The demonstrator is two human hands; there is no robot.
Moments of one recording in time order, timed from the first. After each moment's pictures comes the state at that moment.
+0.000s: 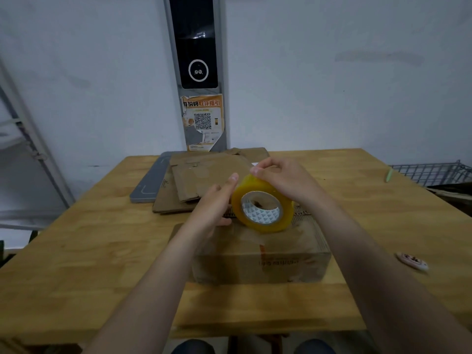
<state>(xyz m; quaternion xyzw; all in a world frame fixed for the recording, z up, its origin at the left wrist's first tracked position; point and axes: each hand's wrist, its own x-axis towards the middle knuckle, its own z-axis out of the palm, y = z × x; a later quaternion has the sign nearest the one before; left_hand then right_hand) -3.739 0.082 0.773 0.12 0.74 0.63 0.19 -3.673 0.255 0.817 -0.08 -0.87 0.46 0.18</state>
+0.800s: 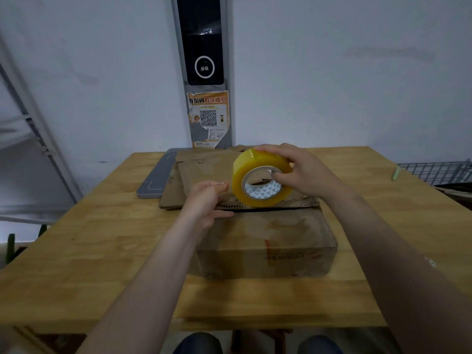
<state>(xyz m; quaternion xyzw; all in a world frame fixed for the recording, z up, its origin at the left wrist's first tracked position) -3.754 0.067 0.773 0.03 0.64 0.75 0.18 -3.674 0.287 0.816 0.11 -0.92 0.30 0.22</state>
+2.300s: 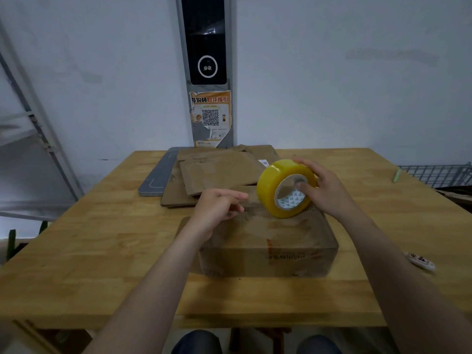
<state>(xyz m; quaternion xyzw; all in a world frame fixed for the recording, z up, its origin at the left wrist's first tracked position) -3.731 0.062 0.765 0.14 0.75 0.63 0.15 -3.659 0.324 0.763 -0.02 -0.86 0.43 0.26</state>
